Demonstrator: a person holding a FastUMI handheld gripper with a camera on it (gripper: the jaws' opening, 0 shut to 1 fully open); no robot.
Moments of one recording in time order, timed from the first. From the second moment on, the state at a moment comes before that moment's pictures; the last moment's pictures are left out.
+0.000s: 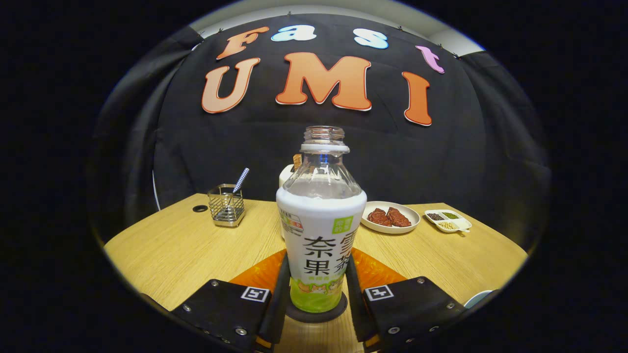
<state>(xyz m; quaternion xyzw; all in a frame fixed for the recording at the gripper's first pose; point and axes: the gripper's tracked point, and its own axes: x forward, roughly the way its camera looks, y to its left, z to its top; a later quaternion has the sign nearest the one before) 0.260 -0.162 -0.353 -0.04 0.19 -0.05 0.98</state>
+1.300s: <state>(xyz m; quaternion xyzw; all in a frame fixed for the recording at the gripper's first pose) 0.113 -0.041 -0.118 0.01 0.09 0.04 1.00</state>
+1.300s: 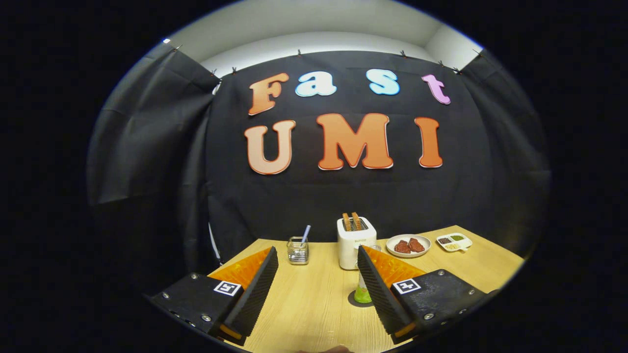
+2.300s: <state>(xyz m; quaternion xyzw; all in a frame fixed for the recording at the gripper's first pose) -0.057 0.076 0.038 0.03 -0.07 0.15 0.99</state>
